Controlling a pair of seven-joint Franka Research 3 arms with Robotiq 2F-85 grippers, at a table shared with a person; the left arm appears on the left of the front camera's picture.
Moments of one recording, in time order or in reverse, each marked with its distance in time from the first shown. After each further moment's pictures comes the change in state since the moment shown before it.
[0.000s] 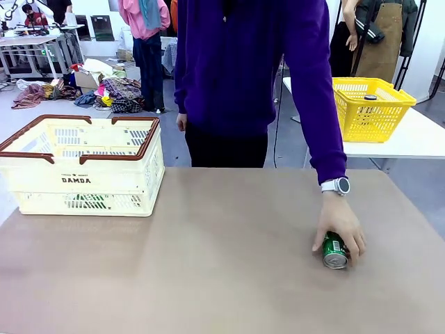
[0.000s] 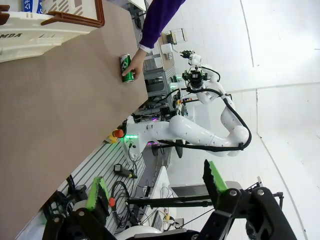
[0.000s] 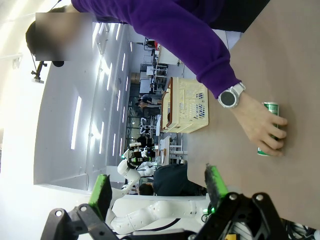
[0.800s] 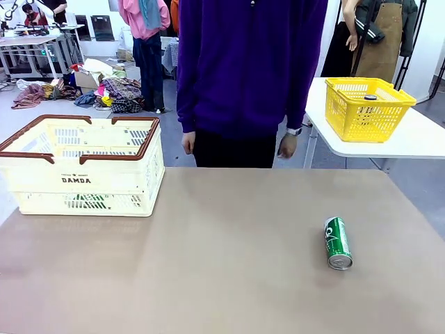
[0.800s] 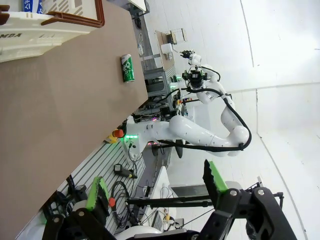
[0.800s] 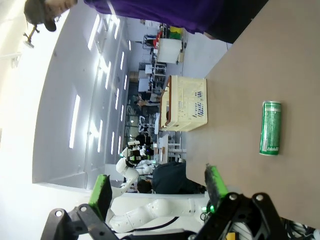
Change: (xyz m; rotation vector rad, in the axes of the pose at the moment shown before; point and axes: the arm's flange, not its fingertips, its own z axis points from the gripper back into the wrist) left arm 0.000 0.000 0.000 0.000 0.000 0.000; right arm 0.001 0.002 -0.008 -0.016 0.026 0.004
